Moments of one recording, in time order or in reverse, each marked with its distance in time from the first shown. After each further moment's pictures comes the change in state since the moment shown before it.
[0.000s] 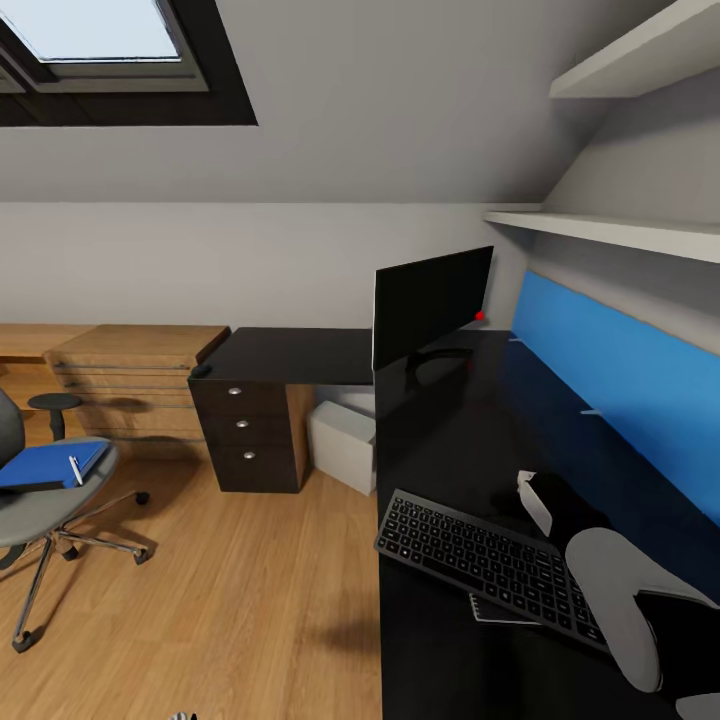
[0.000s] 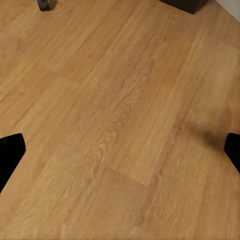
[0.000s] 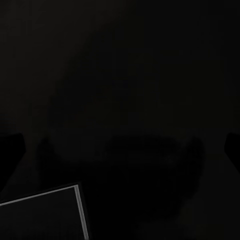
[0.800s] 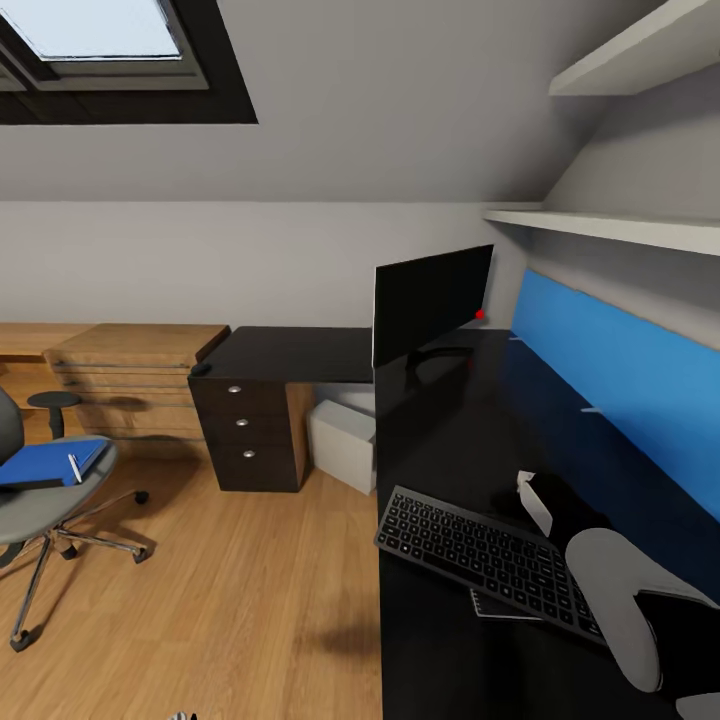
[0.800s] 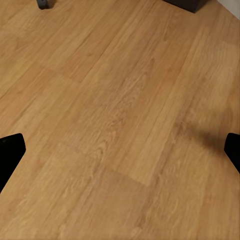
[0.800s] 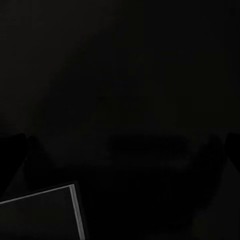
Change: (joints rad) left arm 0.000 0.000 0.000 0.000 0.000 0.000 -0.001; right arm -0.001 0.000 -0.001 0.004 -0.005 -0.002 0.002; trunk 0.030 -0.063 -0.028
